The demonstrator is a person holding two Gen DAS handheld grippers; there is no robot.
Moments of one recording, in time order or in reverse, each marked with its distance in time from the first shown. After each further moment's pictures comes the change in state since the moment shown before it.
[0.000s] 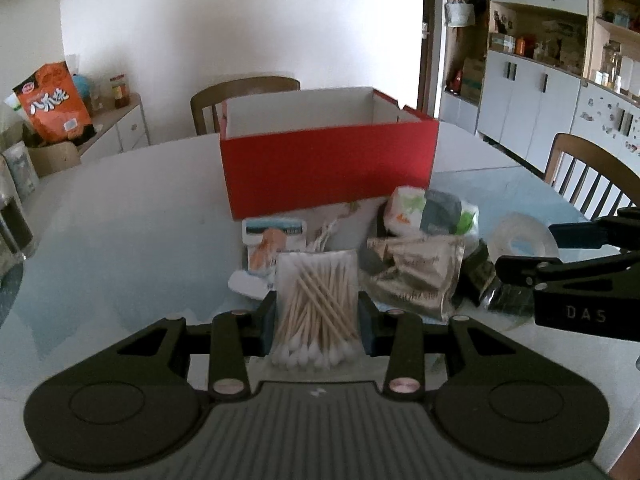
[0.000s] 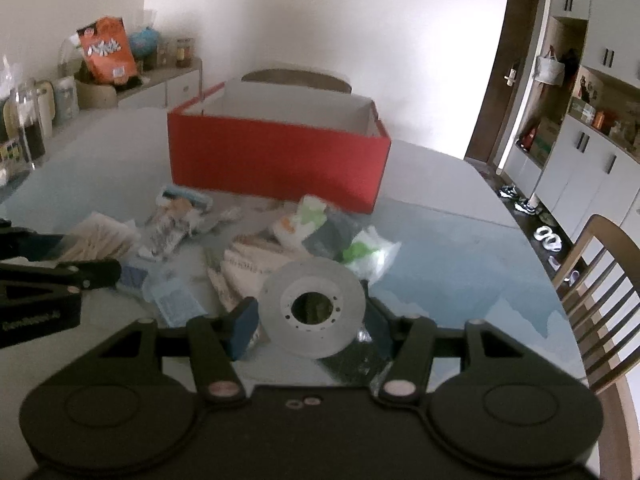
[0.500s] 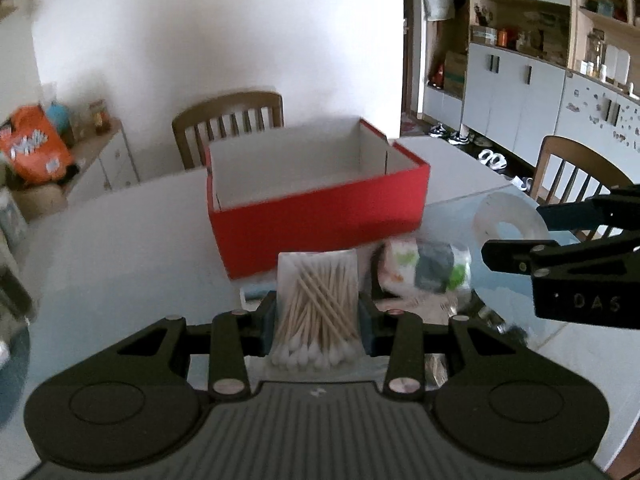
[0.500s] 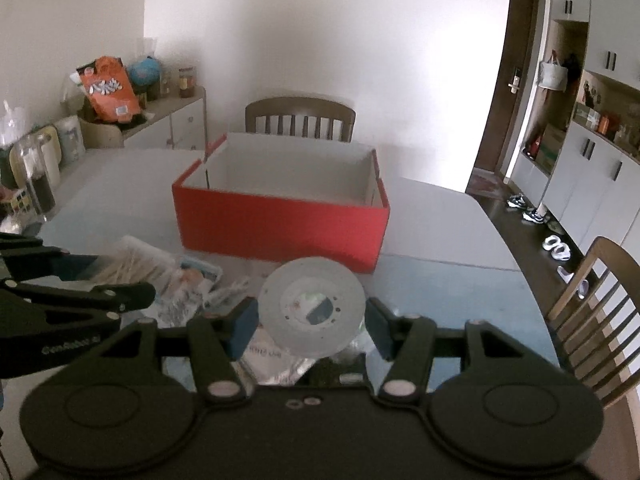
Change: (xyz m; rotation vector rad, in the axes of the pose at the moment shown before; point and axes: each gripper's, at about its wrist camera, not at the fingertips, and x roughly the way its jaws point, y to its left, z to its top) left arm -0.001 0.002 0.075 0.076 0.003 -0.027; right arm -0.018 -0.010 0.069 0.029 -0.030 0.039
